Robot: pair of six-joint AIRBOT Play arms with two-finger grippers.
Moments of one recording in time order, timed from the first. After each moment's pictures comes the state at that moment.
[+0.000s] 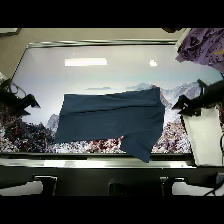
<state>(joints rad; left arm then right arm) 0.34 -1.42 1.29 1.36 -1.33 -1.75 -0.40 -1.48 1.25 2.05 -1.40 -1.67</state>
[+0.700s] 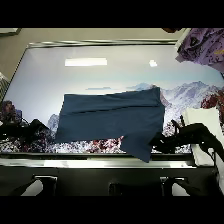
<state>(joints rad) 0.44 -1.08 0.72 1.15 -1.18 -1.72 -0.28 -1.21 0.53 2.24 -1.25 -1.74</state>
